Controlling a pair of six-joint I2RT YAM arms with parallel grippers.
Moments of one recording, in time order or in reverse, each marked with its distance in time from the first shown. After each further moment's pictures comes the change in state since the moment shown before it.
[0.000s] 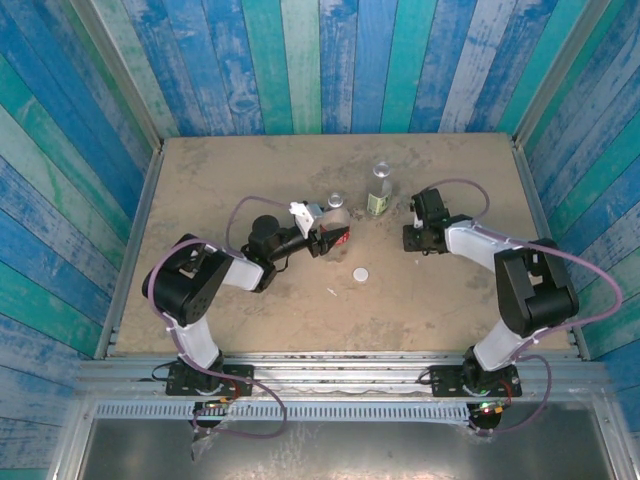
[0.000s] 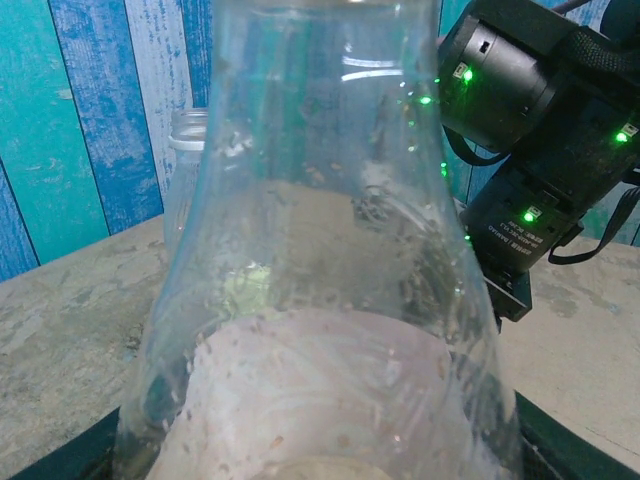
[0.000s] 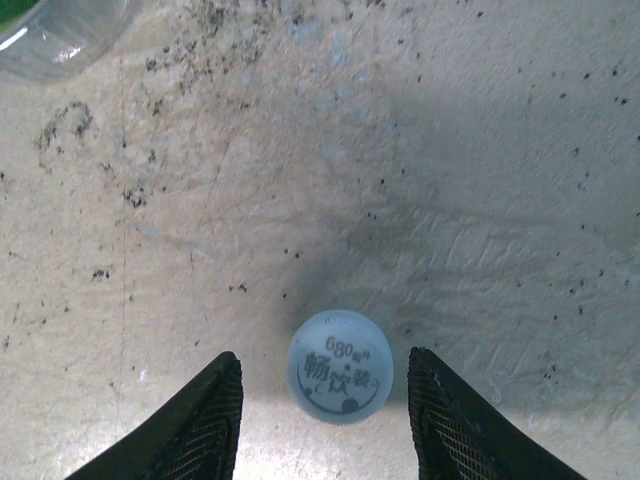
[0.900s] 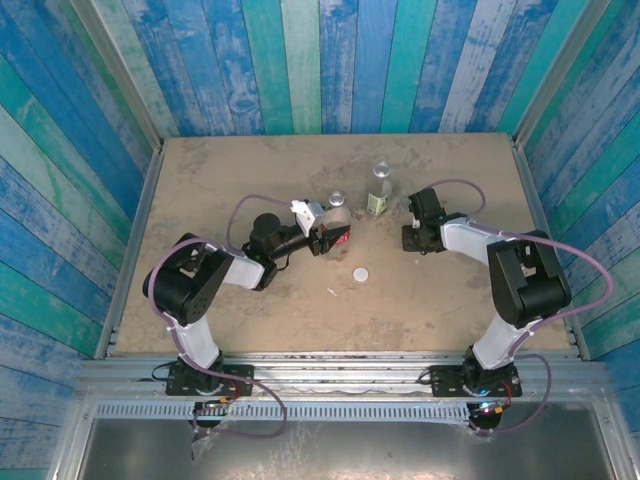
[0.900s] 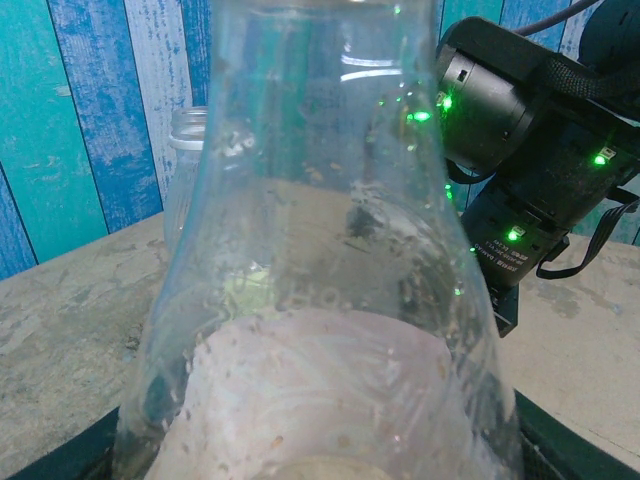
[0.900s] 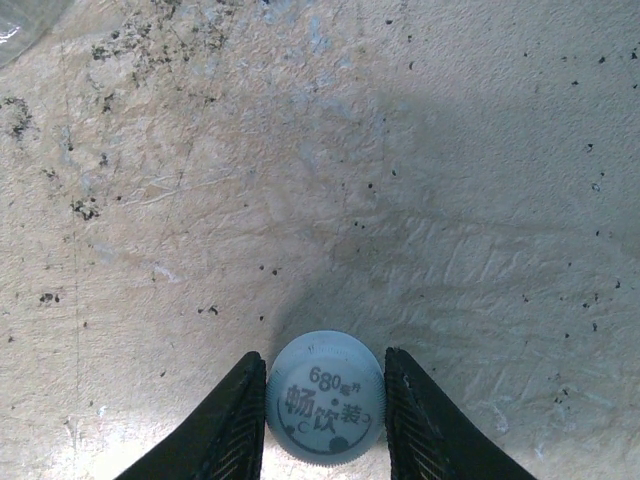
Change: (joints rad) left arm 0.000 0.003 0.016 -0.023 0.002 0.002; right arm 0.000 0.060 0.020 -0.001 0.022 0.014
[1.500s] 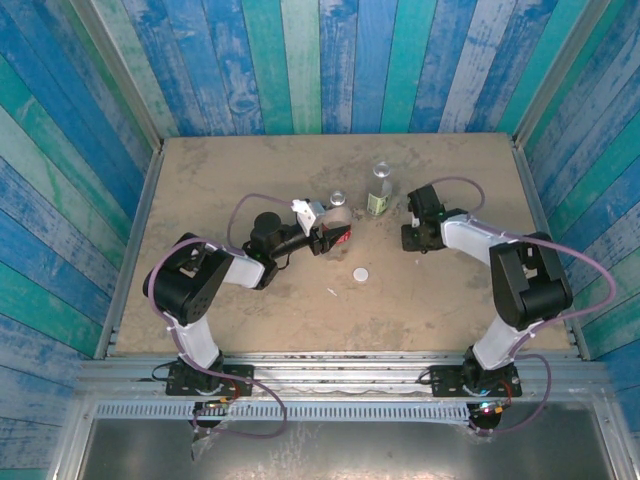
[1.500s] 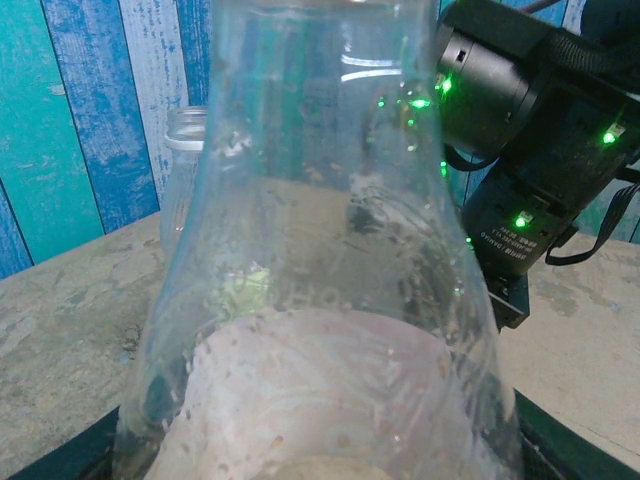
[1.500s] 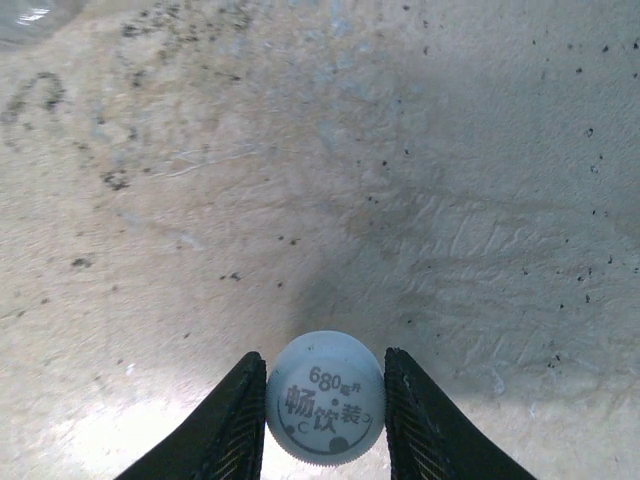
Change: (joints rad) left arm 0.000 0.002 0.013 -0.016 0.010 0.006; right arm 0.015 -0.025 0.044 -0.104 -0.008 -0.027
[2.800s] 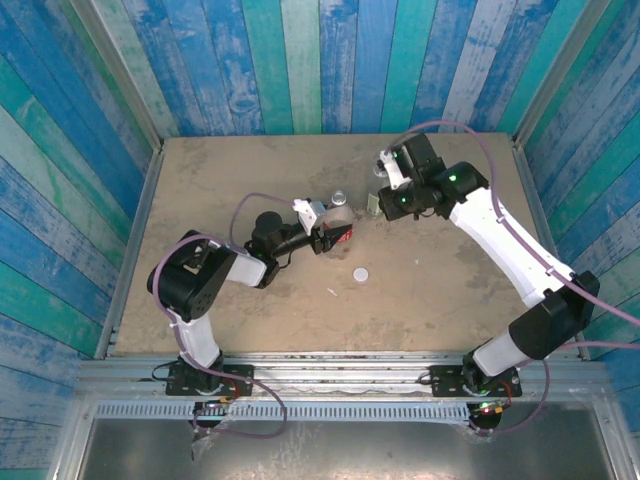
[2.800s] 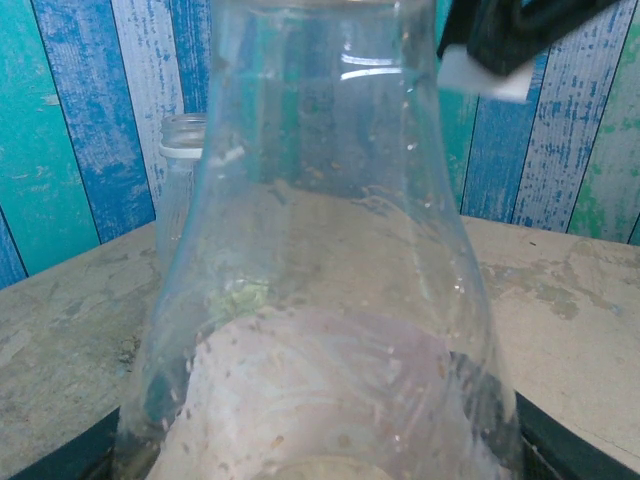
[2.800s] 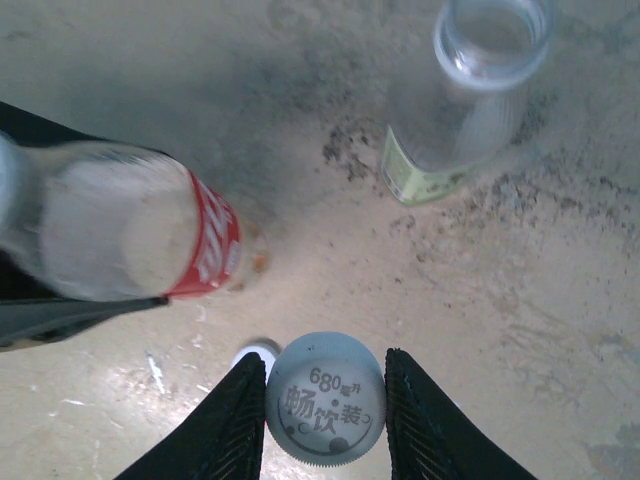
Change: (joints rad) left arm 0.000 0.032 0.014 0.035 0.011 0.001; right arm 0.224 -0.153 0.624 -0.579 -0.093 -0.117
